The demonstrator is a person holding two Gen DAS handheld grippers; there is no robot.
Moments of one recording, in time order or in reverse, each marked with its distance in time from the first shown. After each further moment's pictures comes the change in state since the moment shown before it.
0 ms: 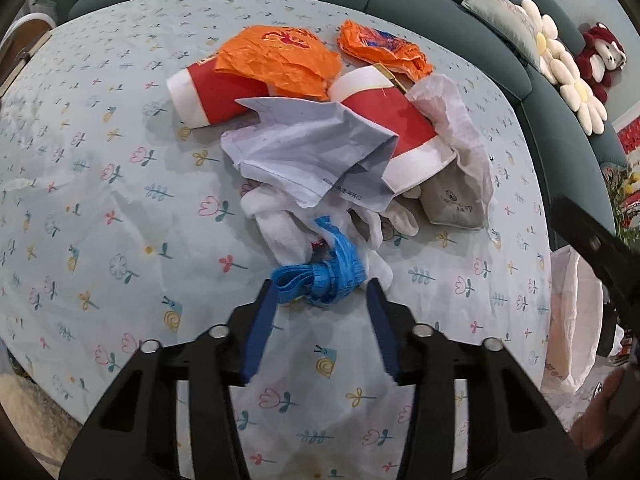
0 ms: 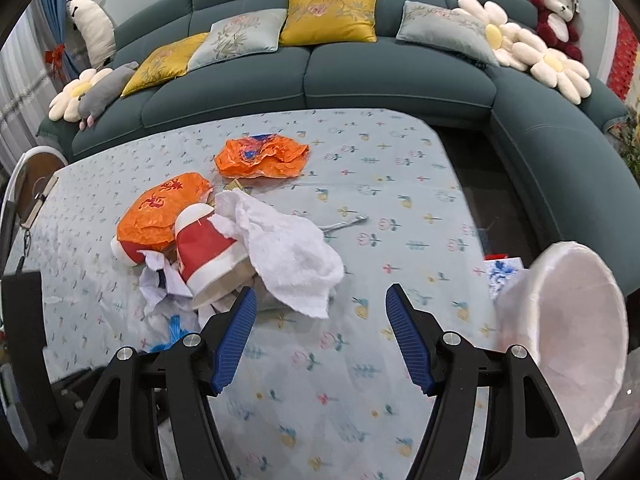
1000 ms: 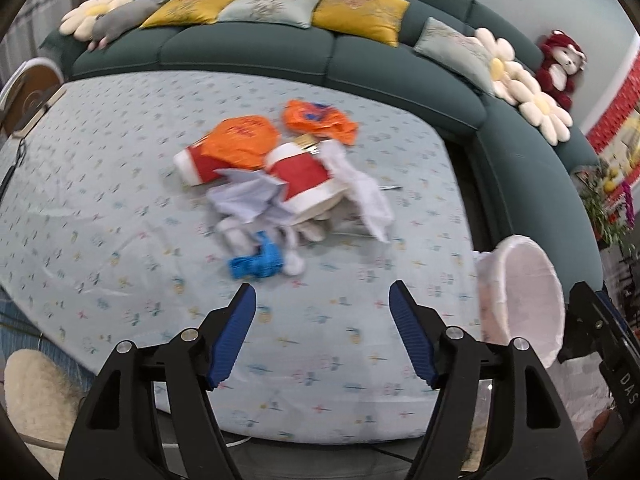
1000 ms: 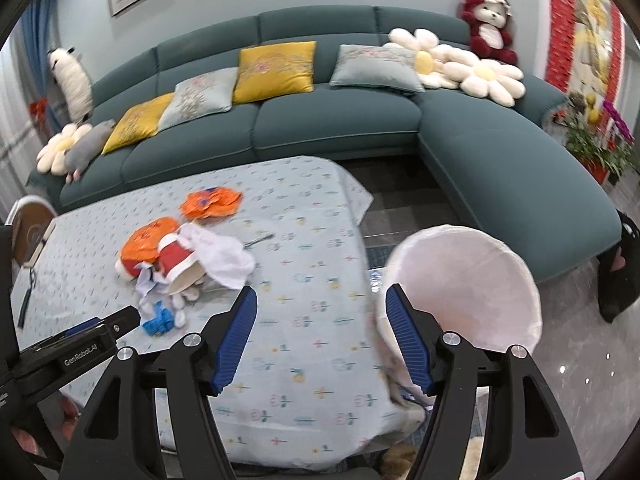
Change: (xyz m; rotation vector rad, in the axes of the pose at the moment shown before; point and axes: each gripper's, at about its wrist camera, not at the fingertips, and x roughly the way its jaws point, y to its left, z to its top) left arm -0.113 -0.055 -0.042 0.055 -0.201 -0.011; right arm -0.141 -0.079 -0.055 0.091 -0.167 -0.084
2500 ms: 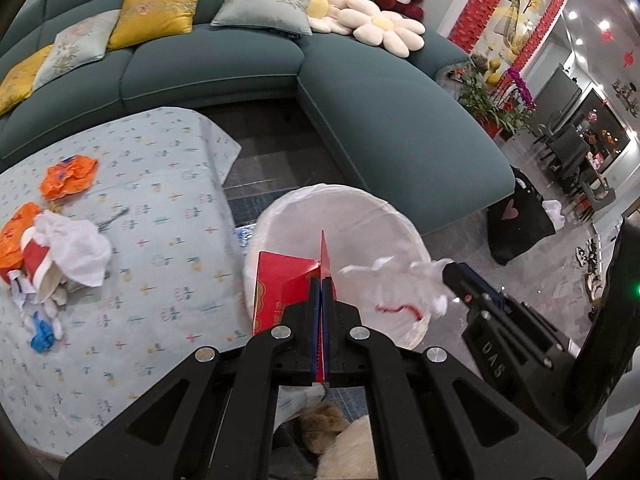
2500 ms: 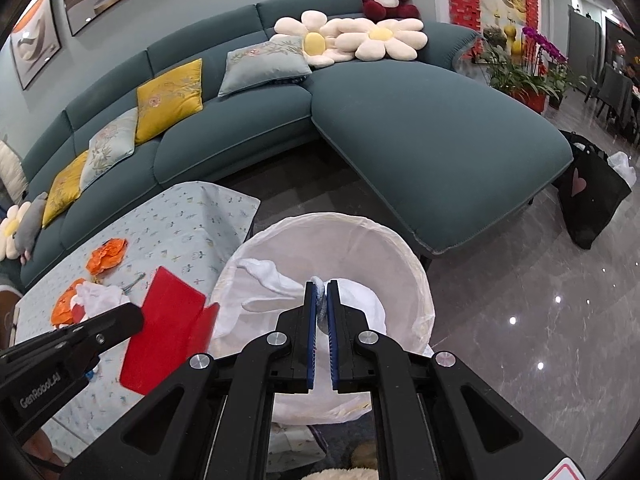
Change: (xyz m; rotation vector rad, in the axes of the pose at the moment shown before) left arm 0.020 -0.278 -0.025 0.426 0.098 -0.351; right arm 0.018 -0.198 -0.010 0.310 -0.001 -0.148
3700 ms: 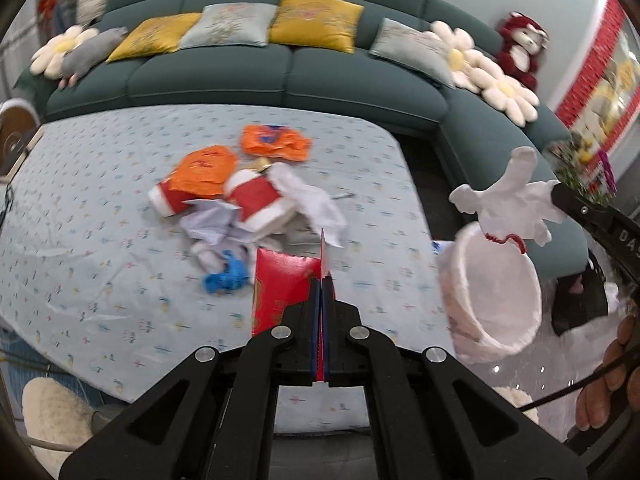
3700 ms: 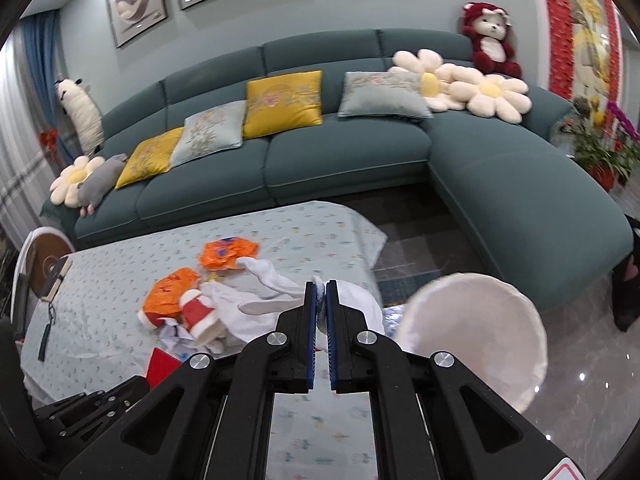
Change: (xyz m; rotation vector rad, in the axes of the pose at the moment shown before) left arm -0.130 0.183 -0.072 -0.266 -0.117 0.288; right arm -0.067 0.173 0.006 -0.230 -0.083 0.205
